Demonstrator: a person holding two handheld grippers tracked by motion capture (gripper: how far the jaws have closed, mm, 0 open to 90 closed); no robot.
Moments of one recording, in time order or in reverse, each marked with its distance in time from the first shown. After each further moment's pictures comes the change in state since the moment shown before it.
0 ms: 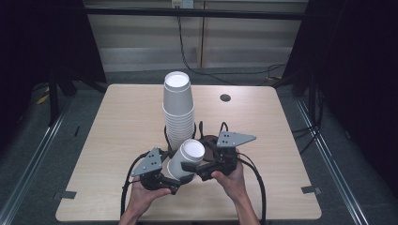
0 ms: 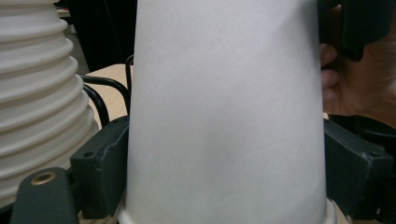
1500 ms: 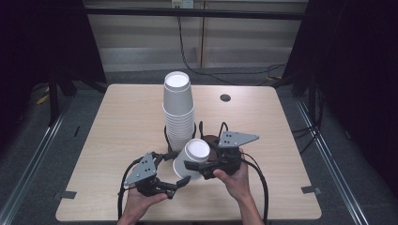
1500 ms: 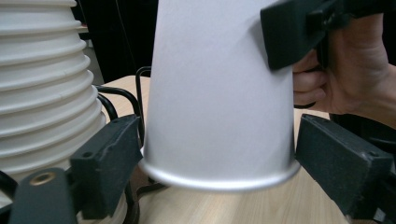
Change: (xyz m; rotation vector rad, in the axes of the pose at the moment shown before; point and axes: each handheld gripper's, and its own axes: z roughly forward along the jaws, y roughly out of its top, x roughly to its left) left arm -0.012 -0.001 -0.013 -0.054 0.051 0.016; right arm 0.002 0.003 -0.006 0.057 -0.046 -0.023
